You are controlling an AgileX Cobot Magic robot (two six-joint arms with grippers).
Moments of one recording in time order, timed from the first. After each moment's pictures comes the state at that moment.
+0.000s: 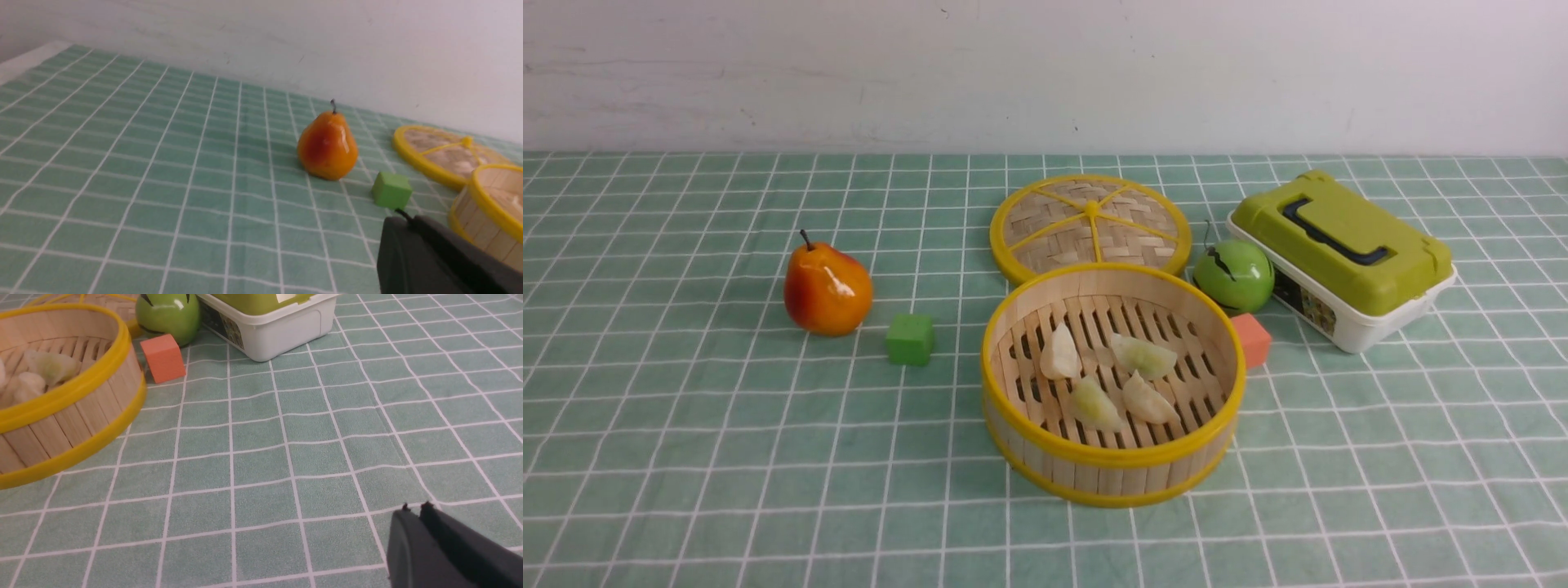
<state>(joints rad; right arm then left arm) 0.02 -0.01 0.02 -0.11 0.38 0.25 0.01 -0.01 0.02 -0.03 0.12 -0.22</state>
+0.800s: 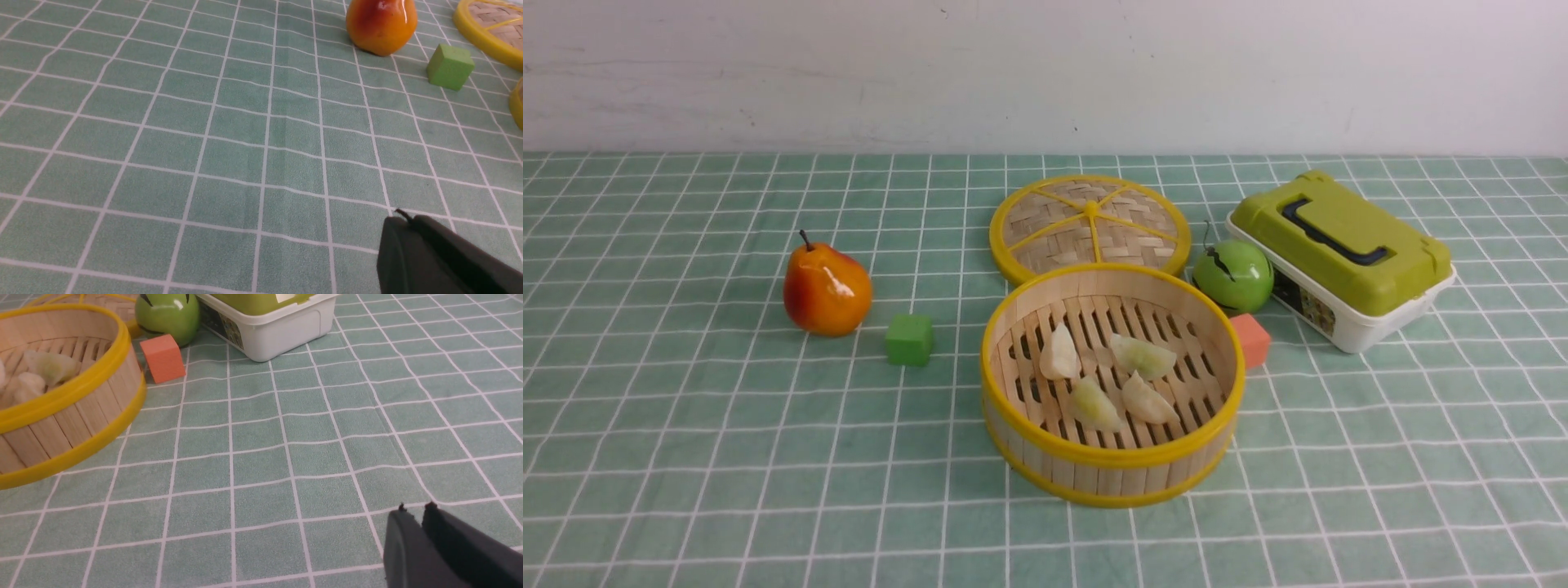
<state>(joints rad) 0.02 -0.01 0.02 -0.11 0.38 0.25 0.02 -0.01 0.03 -0.01 0.38 -0.21</state>
